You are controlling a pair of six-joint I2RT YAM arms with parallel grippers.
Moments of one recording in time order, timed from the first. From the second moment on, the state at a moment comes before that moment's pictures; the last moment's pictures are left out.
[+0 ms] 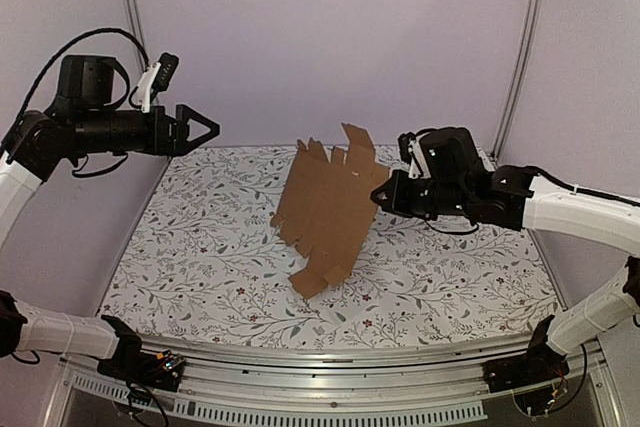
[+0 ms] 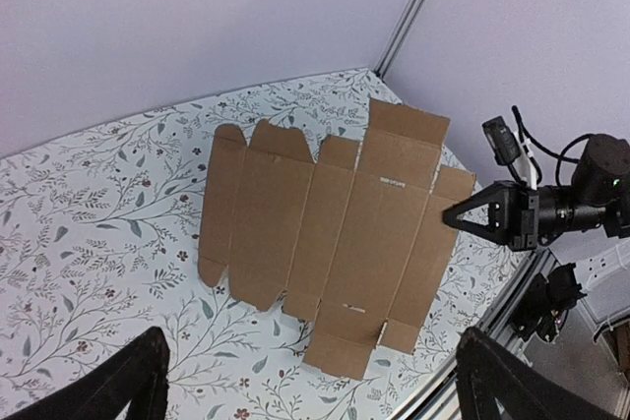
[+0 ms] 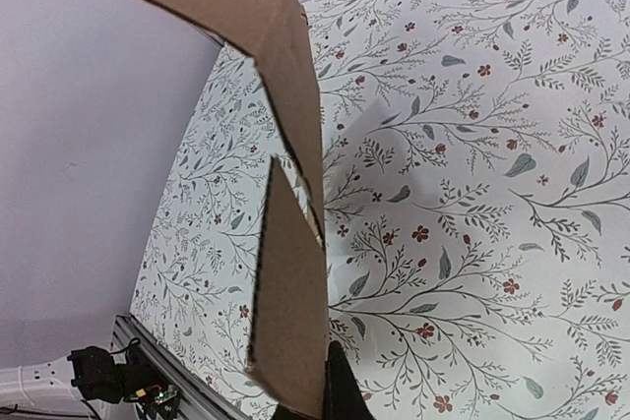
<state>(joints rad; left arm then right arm) -0.50 1.09 1.46 -0.82 0.24 -0.24 0.92 1.37 1.05 -0.20 0.14 0.88</state>
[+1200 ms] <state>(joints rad) -0.61 1.57 1.72 -0.81 0.35 0.03 0.65 2.03 2.20 -1.33 -0.38 -0.13</state>
